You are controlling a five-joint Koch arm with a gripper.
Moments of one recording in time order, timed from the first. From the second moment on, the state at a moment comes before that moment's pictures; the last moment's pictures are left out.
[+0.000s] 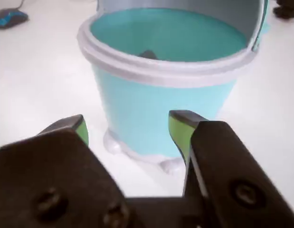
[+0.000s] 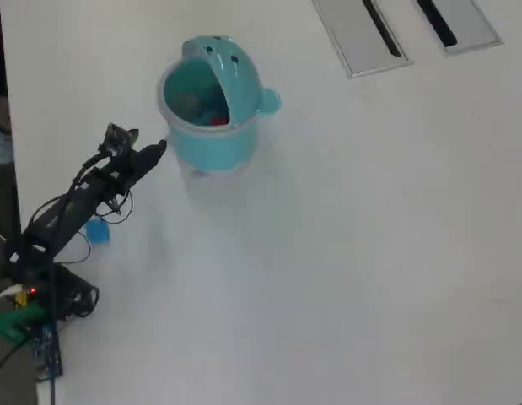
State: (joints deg) arm -41.6 106.3 113.1 9.9 -93.3
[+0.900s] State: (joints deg) arm -52.4 129.4 143.4 24.1 -101.9
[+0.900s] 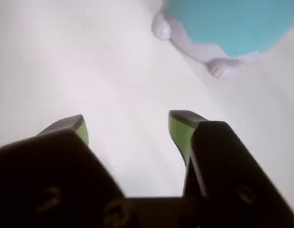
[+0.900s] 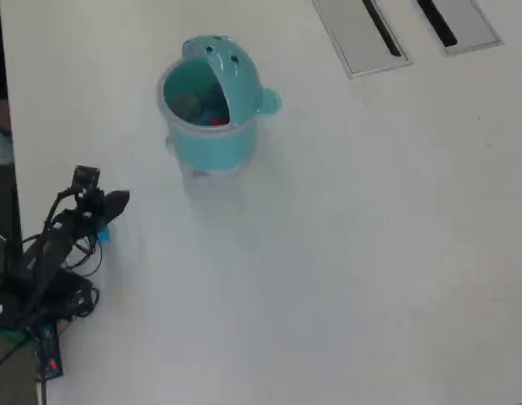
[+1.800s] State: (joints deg) arm -61.1 131.0 150.2 38.0 -102.7
